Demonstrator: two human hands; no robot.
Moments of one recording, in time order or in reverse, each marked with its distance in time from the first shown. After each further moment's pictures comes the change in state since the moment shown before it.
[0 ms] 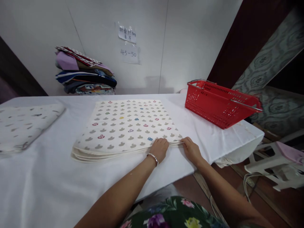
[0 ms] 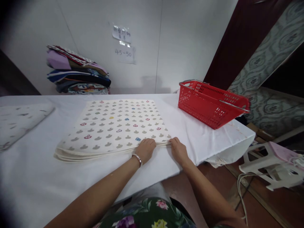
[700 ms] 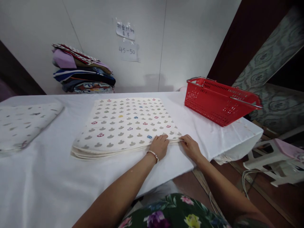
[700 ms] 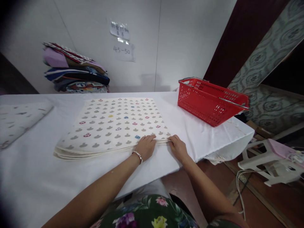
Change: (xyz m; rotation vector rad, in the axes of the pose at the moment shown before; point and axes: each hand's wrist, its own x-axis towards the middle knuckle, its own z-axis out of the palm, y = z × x) left_hand 0.001 0.001 -0.003 -0.024 0.047 0.001; right_hand 0.002 -0.004 -0.005 0.121 0.036 0.016
